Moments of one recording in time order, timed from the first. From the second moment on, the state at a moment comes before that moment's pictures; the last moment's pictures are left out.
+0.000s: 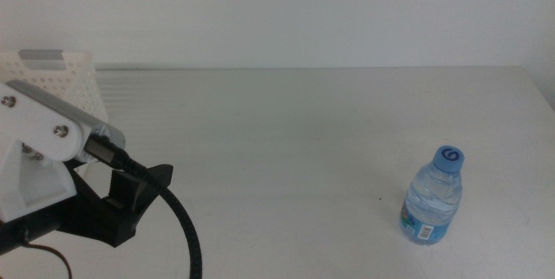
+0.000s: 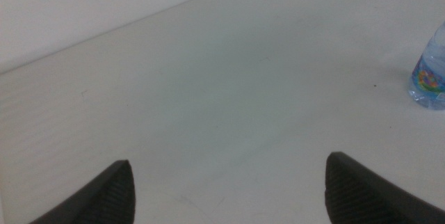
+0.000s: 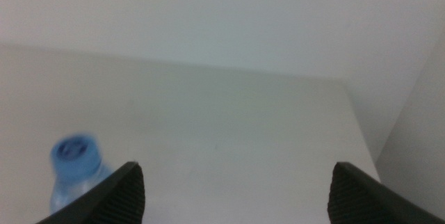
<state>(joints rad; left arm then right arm) -0.46 0.77 -0.57 -0.17 0.32 0.23 0.02 0.42 -0.36 0.08 0.28 -0.13</state>
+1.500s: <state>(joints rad) -0.46 0.77 -0.57 -0.17 0.32 0.23 0.35 1.22 -0.12 -0.18 -0.70 0.08</state>
